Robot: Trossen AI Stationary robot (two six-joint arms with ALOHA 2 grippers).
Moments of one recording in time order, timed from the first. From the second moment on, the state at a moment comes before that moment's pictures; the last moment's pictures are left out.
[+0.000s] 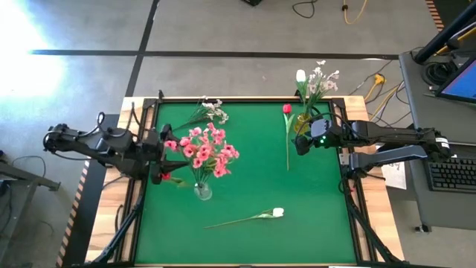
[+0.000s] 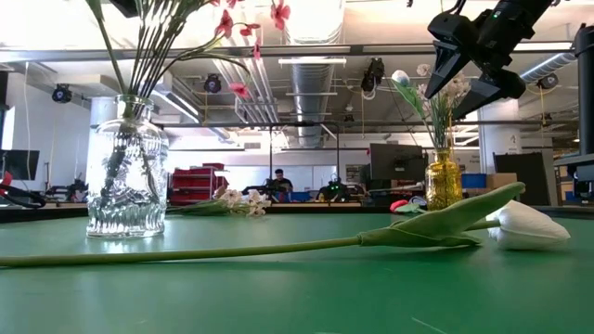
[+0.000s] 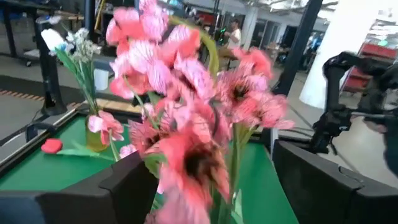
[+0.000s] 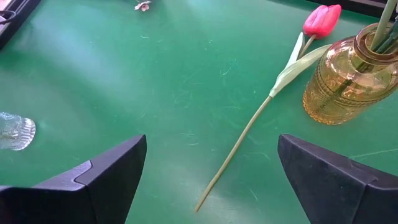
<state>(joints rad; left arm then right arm) -0.24 0.62 0.70 -0.14 -0.21 -0.22 -0.15 0.93 0.83 -0.77 0.29 0.80</state>
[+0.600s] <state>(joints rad) -0.24 0.72 0.86 -0.32 -0.29 -0.37 -0.15 0.93 0.83 -0.77 0.29 0.80</state>
